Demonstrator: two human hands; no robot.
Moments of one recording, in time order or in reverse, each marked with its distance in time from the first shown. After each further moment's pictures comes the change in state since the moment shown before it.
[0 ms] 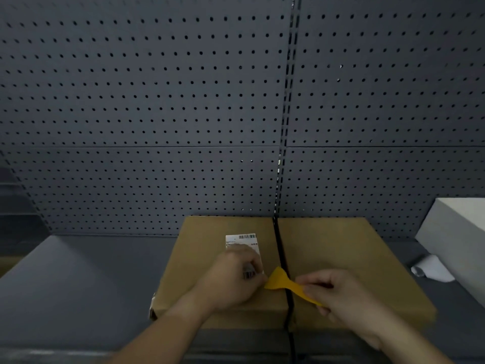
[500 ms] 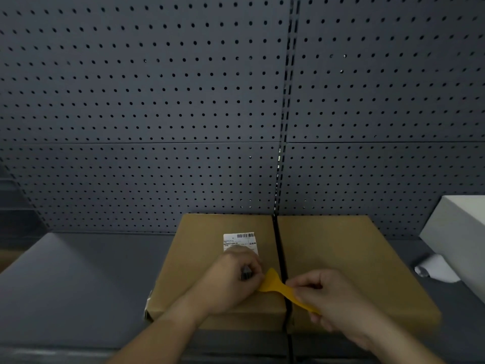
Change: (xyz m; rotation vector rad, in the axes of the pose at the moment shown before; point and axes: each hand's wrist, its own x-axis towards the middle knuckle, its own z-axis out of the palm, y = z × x) left_hand 0.001 -0.005 0.005 -0.082 -0.019 0.033; right_hand 0.008 -0.006 0.005 -0.046 -0.042 0.055
